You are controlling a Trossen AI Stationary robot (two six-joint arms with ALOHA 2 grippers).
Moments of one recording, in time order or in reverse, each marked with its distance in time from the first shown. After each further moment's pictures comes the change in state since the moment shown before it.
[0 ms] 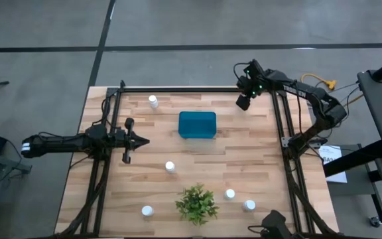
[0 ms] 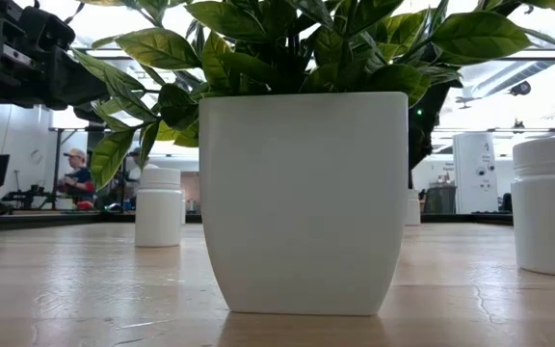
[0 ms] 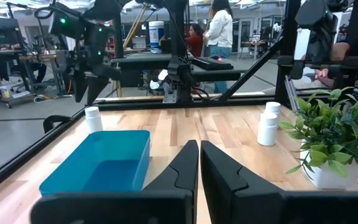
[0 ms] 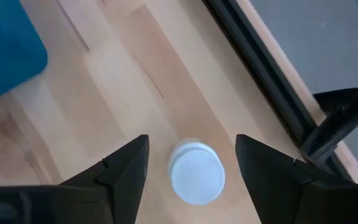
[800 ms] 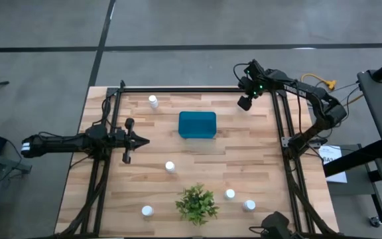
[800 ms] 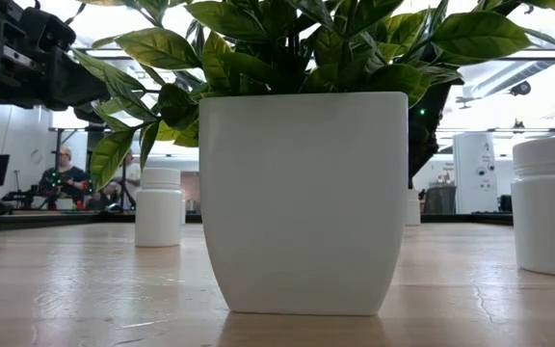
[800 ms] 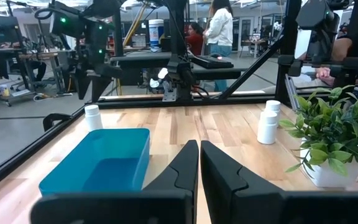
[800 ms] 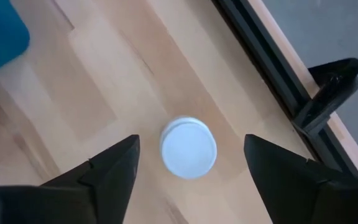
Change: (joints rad) left arm 0.000 0.005 0.000 -0.001 0.000 -0.001; right arm 0.000 0.001 0.005 -0.066 0.049 0.015
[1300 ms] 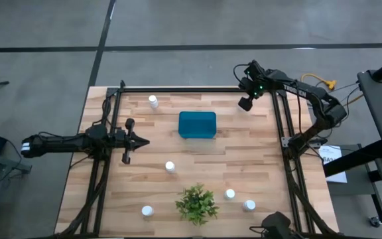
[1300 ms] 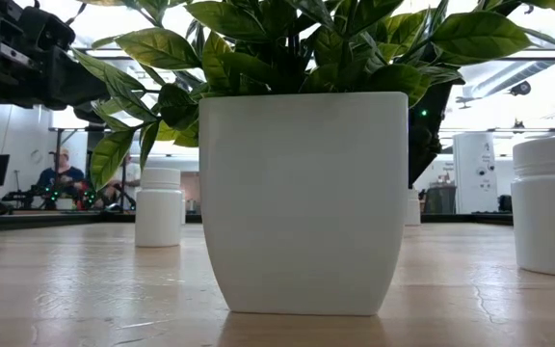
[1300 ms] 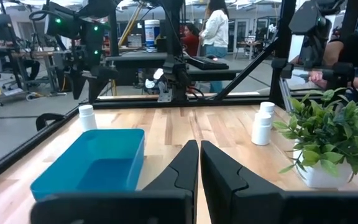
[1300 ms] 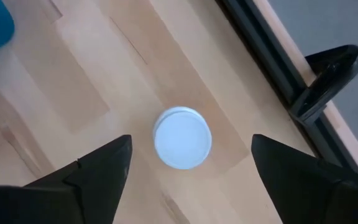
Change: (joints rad) left arm 0.000 0.000 0.000 0.001 0.020 -0.019; right arm -0.001 0.005 -0.007 -0.013 0.030 0.002
